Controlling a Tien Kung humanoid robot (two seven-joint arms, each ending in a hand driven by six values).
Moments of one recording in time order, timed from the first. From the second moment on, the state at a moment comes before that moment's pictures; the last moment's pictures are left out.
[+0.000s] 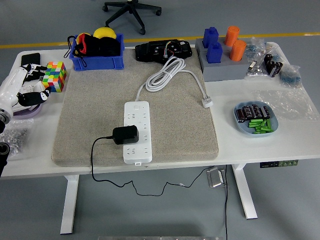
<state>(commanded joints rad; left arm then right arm) -0.24 0.30 -1.49 -1.40 1.94 -0.09 0.17 0.03 -0.23 1.36 0.39 -1.38 0.05 -0.24</state>
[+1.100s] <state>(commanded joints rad) -0.32 0.29 -1.05 -1.44 1.90 -0.23 0.27 0.04 -0.24 1.33 0.39 -1.37 0.05 -0.24</state>
